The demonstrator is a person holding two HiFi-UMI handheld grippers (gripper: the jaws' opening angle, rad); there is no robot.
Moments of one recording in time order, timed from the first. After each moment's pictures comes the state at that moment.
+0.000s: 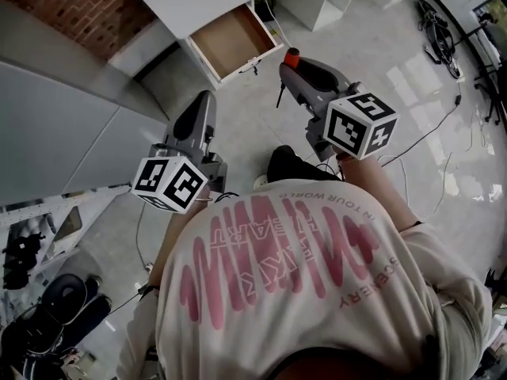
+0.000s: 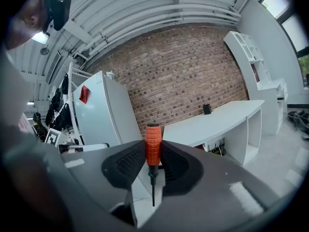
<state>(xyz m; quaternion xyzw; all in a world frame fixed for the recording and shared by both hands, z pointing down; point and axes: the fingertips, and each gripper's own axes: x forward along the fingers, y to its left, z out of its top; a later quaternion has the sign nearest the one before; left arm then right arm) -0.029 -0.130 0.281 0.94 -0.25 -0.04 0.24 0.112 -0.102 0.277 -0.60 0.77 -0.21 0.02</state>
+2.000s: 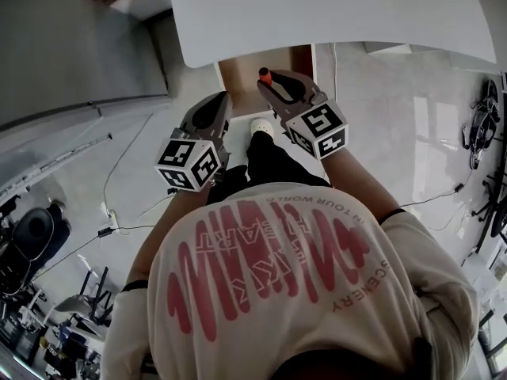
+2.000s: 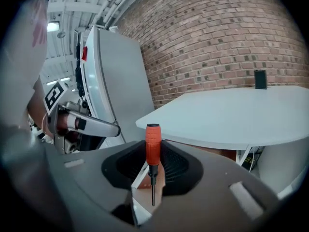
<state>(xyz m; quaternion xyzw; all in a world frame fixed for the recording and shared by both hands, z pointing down) 0.076 -0.429 0.510 0.86 -0.40 0.10 0.32 0.146 -0.449 0.524 -0.37 0.89 -0.20 -0.16</state>
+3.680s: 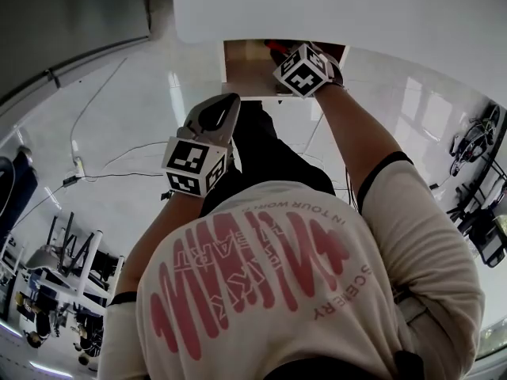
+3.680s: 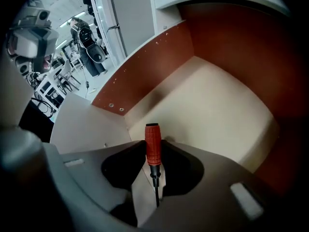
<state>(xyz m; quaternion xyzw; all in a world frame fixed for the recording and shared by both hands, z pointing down) 0.075 -0.409 0.654 0.80 -0.39 0.21 0.40 0.155 -0.491 0.819 -0.16 0.82 -0.16 -0.53</state>
